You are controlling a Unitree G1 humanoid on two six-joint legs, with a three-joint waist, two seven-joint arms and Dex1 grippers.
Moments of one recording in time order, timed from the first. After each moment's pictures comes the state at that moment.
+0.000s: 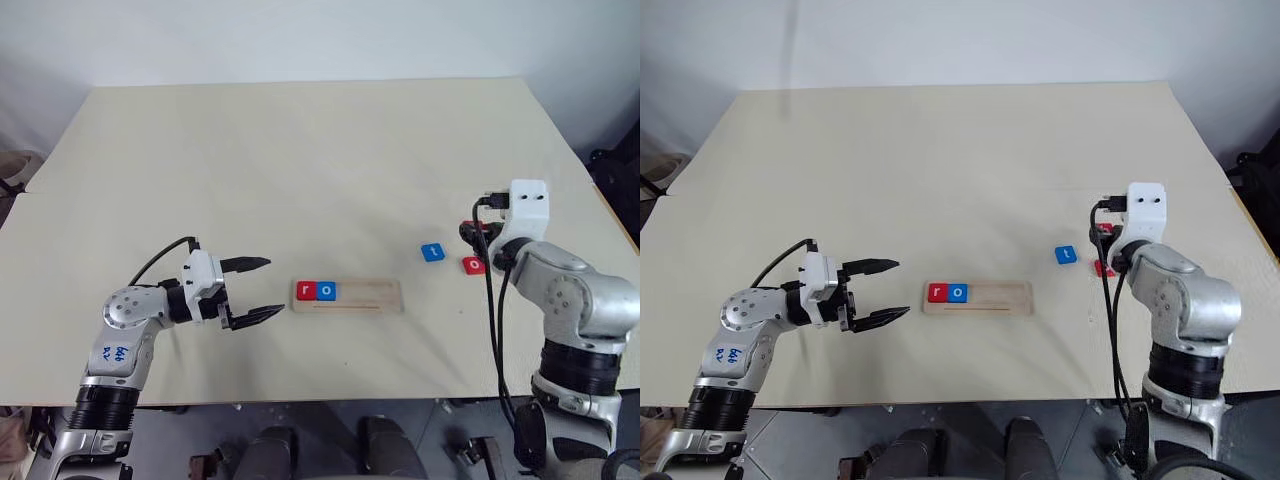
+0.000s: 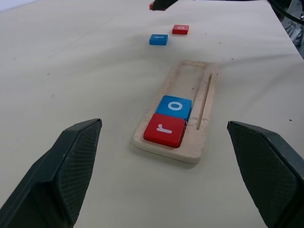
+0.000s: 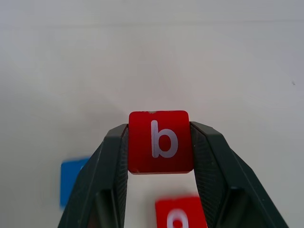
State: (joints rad) left arm -0.28 0.56 0.06 0.08 -0.37 0.01 -1.11; right arm -0.48 -0.40 -0.35 -0.40 0.37 1.31 0.05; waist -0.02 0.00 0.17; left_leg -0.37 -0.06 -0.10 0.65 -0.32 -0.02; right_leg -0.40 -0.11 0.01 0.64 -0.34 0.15
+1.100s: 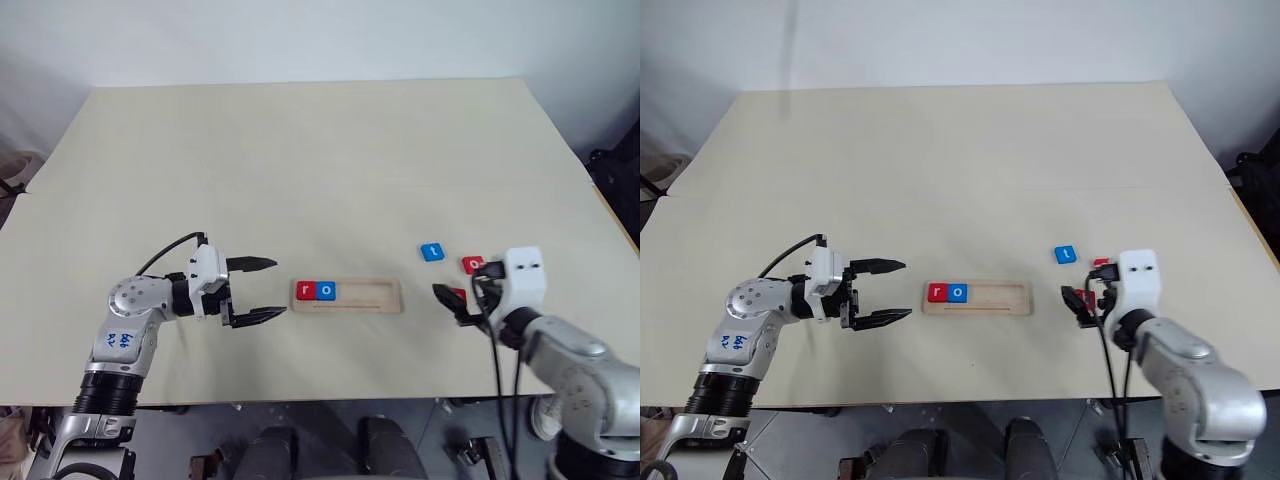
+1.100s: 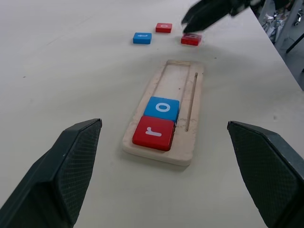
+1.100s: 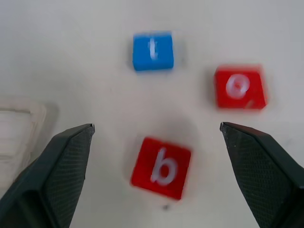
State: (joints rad) left arm -0.34 0.57 0.04 0.12 -0.37 0.03 -1.19; right arm -0.13 -0.49 -0.43 -0.66 0.47 1.22 0.40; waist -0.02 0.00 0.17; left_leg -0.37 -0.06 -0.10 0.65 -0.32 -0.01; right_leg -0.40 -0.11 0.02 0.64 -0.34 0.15
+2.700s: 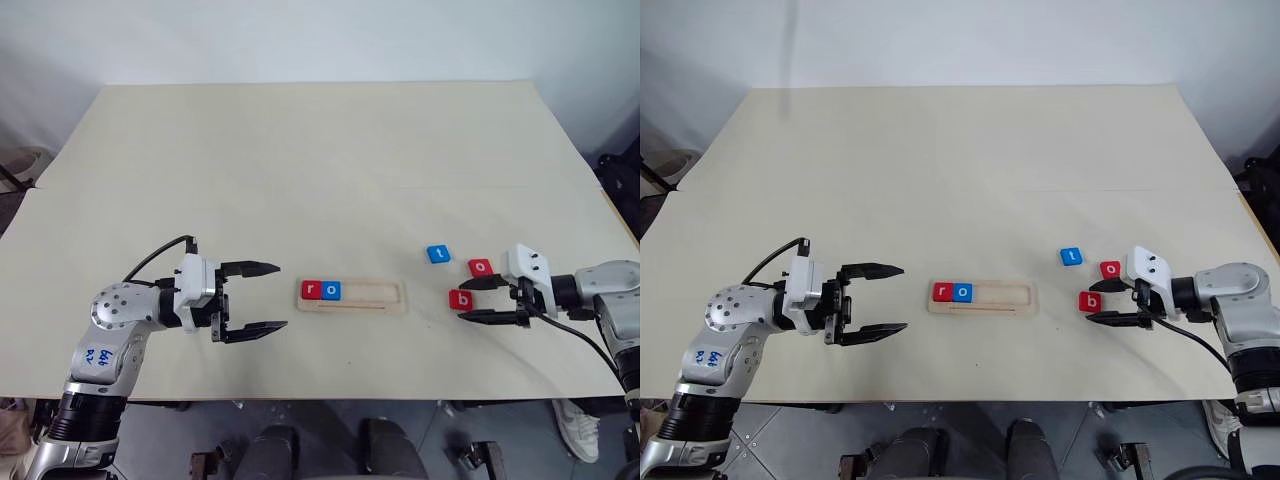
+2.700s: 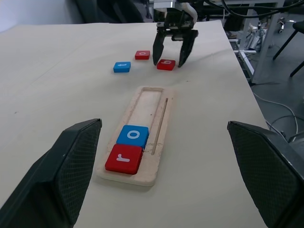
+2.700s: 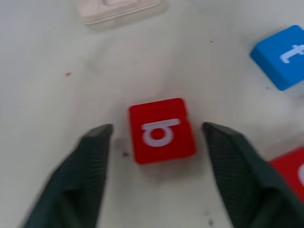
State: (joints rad) left arm -0.23 0.62 0.06 -0.11 -0.48 0.07 -1.18; right arm -0.48 -0.91 0.03 0.50 0.20 0.01 1.45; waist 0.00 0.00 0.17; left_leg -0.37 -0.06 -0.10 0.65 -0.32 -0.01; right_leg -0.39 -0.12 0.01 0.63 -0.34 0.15
